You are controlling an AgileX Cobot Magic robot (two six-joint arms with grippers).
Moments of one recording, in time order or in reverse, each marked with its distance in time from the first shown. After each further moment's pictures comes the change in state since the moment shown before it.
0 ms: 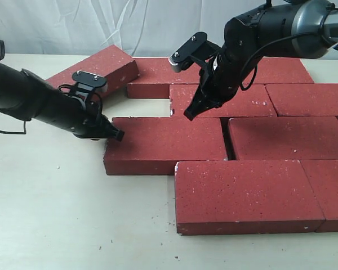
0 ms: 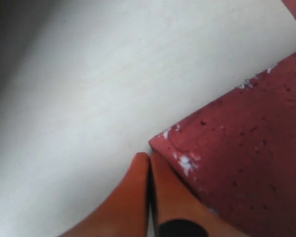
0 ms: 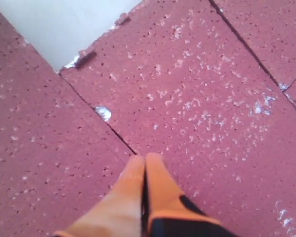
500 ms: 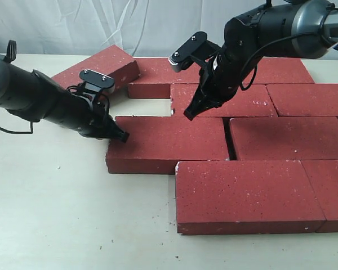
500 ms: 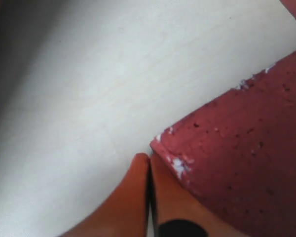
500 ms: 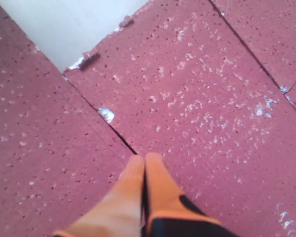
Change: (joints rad) left arm -0.051 0.008 -0.014 0.018 -0.064 0.000; right arm 0.000 0.000 0.000 0.000 -0.004 0.000
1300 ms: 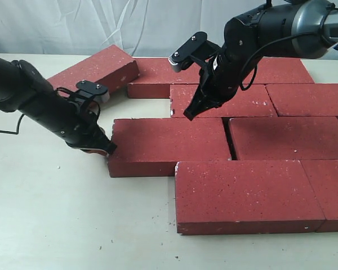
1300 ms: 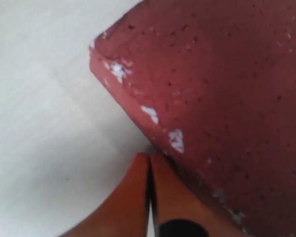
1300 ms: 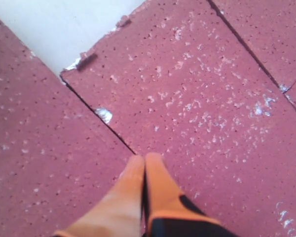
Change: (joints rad) left arm 0.075 -0.047 -0.002 0.369 0.320 -0.274; right arm 0.000 0.000 0.000 0.001 0.002 0.000
